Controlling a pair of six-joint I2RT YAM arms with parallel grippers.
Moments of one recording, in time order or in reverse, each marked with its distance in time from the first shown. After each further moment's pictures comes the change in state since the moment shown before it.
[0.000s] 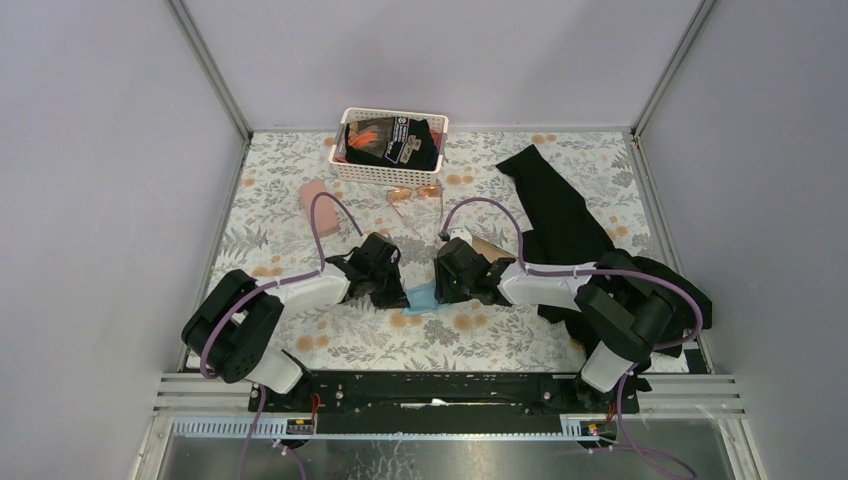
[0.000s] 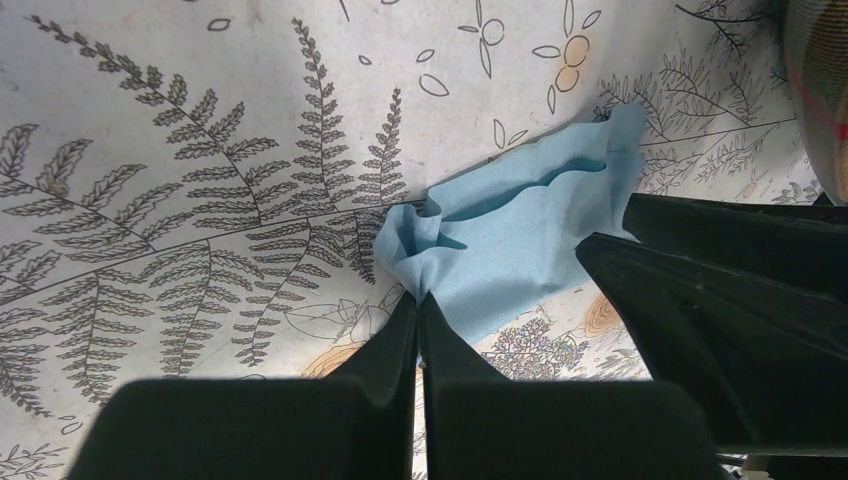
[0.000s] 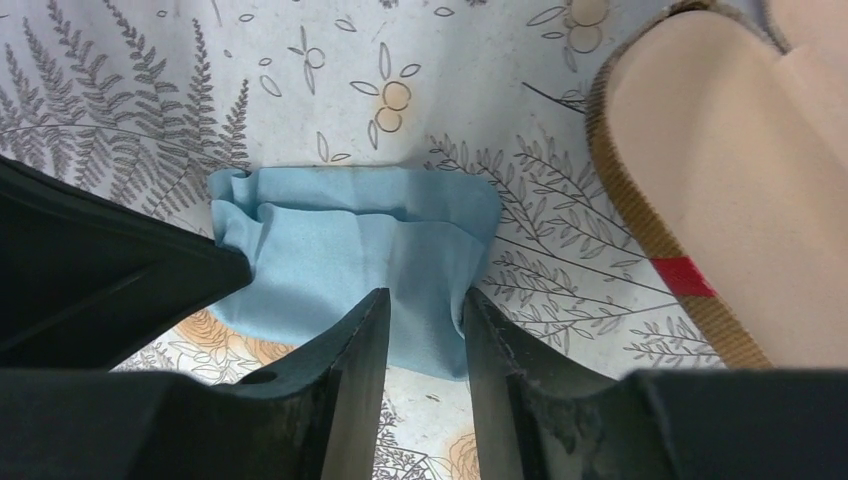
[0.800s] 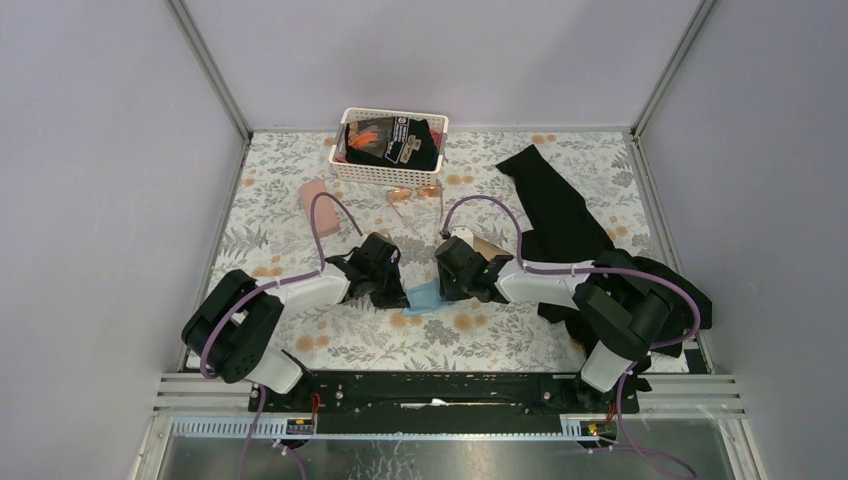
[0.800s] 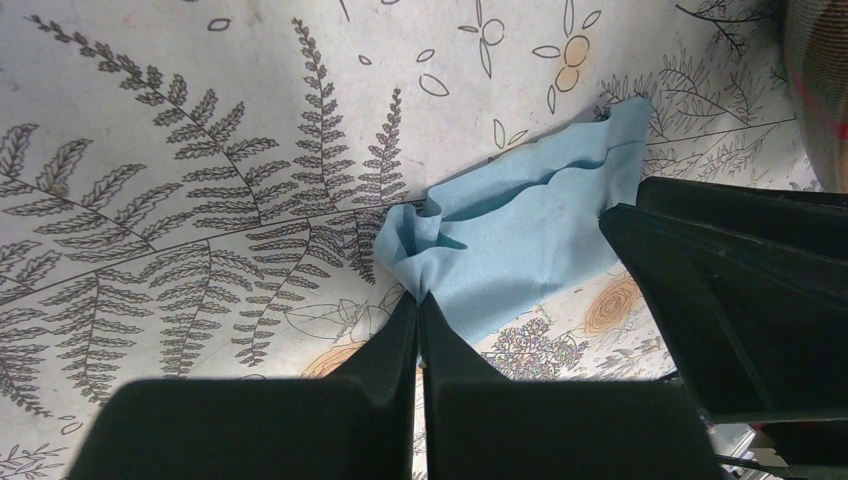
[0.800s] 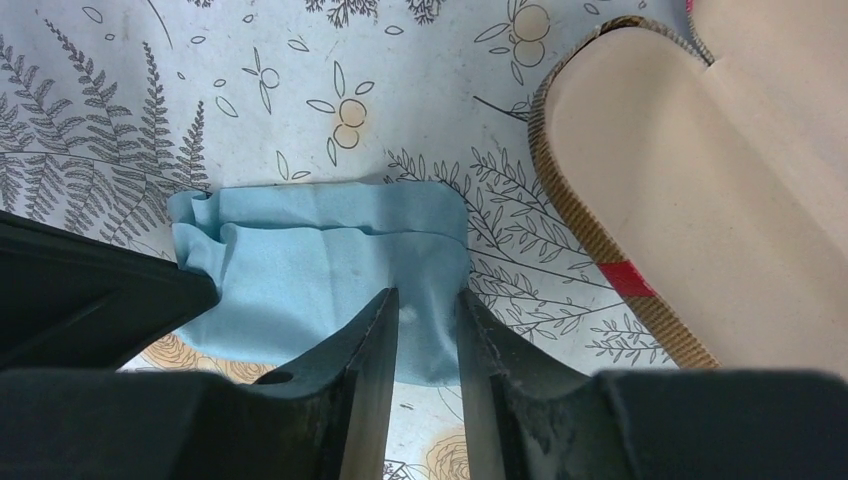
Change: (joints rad) left arm 0.000 0.000 0.000 0.000 0.000 0.000; right arm 0.003 0.010 0.034 -0.068 0.083 -0.005
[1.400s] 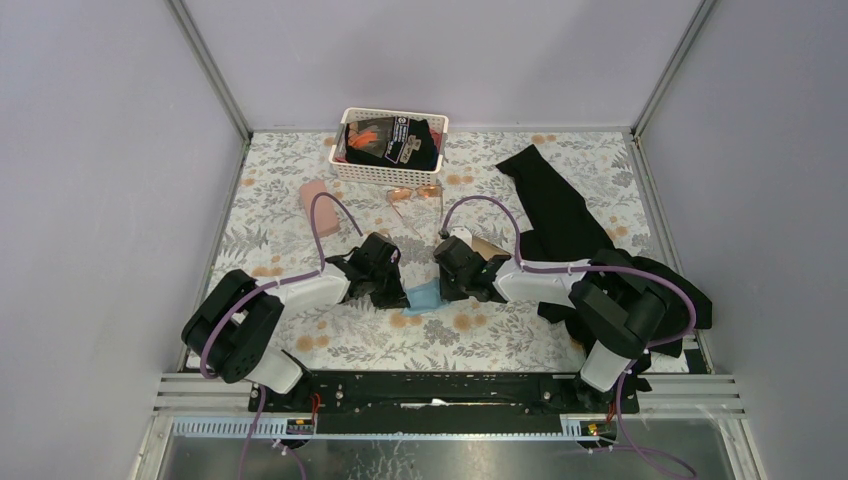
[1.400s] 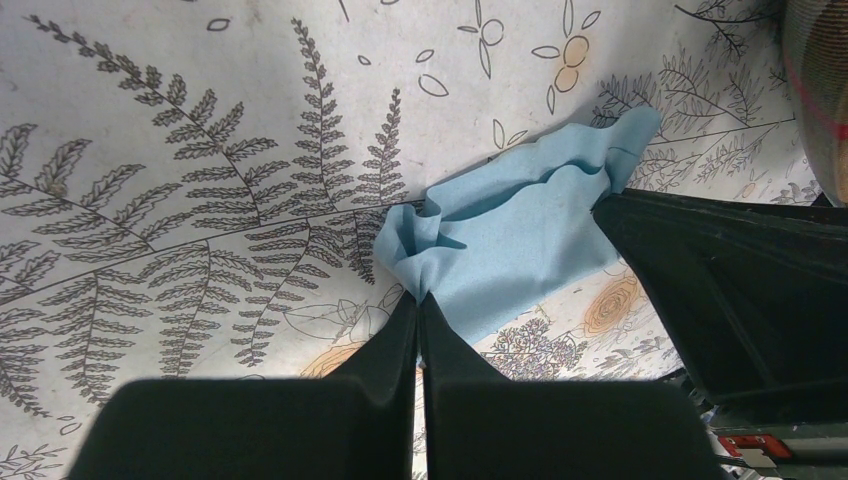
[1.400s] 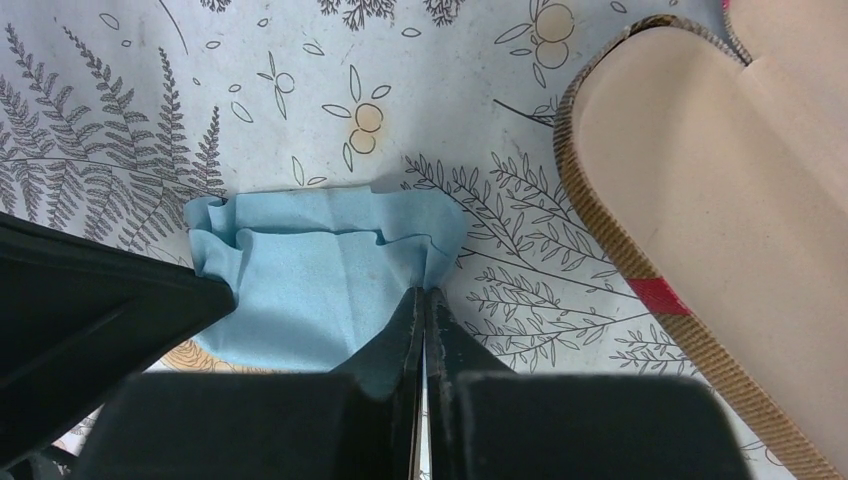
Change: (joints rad) left arm 0.000 0.000 0.000 0.002 0.000 -0.002; right arm 0.000 0.020 0.006 0.021 -0.024 0.026
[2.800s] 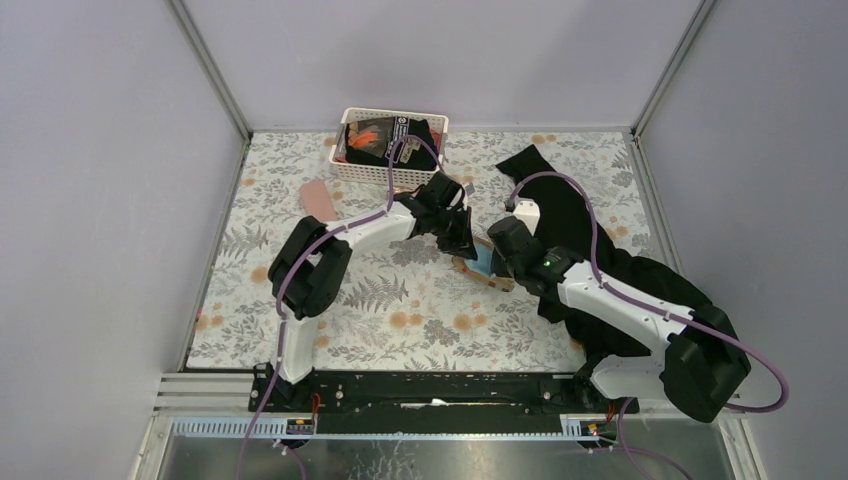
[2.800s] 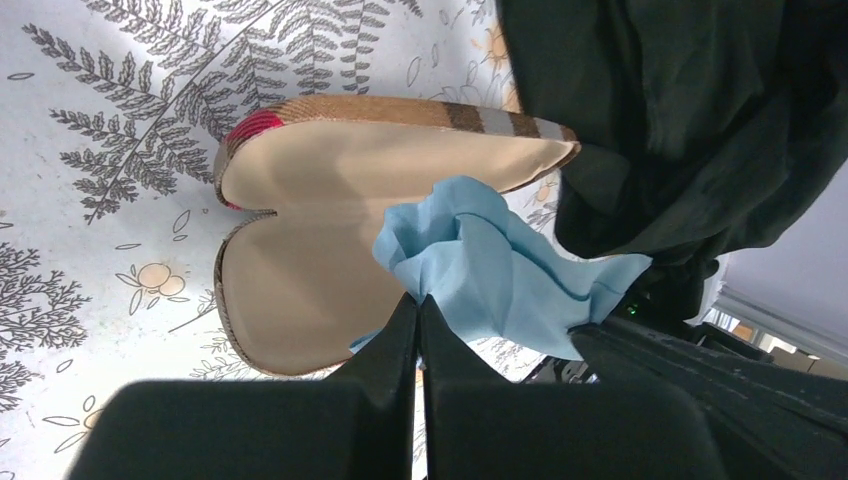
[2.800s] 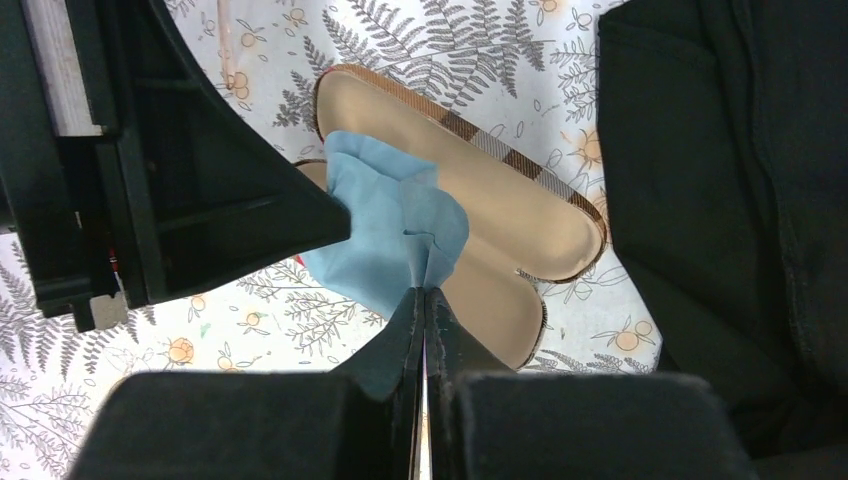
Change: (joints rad) left arm -0.047 0.515 0.805 -0.153 0.278 0.222; right arm -0.172 -0.443 -0.061 -0.259 0.261 -0.024
